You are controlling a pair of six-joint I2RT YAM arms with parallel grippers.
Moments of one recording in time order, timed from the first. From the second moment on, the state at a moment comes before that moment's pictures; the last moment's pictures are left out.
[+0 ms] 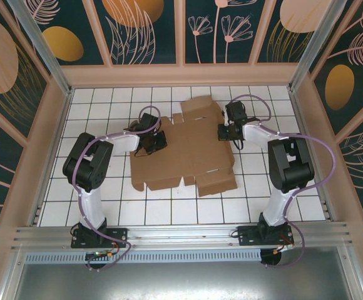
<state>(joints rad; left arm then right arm) -0.45 1.94 1.13 -0.18 0.21 -0.79 0.31 1.82 1.16 -0.36 -0.05 0.20</state>
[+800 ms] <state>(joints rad) -0.47 2.08 1.19 0.02 0.51 -0.85 0.31 1.79 1.21 -0.41 -0.11 0.23</state>
